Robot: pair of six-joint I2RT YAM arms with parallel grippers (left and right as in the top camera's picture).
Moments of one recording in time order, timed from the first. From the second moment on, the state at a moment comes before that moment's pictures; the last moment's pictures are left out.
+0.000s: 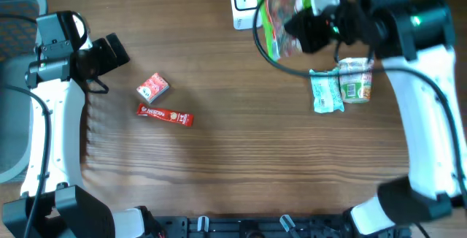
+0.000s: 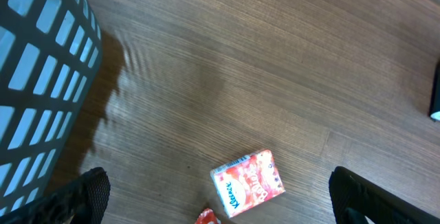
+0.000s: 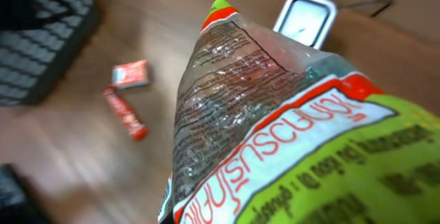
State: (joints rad) left arm 0.23 1.52 1.30 -0.73 0.05 -0.24; right arm 0.31 1.75 2.15 -1.30 -0.31 -0.19
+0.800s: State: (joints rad) left arm 0.23 1.52 1.30 -0.73 0.05 -0.24; right arm 0.57 2.42 2.16 -0.26 0.73 -0.93
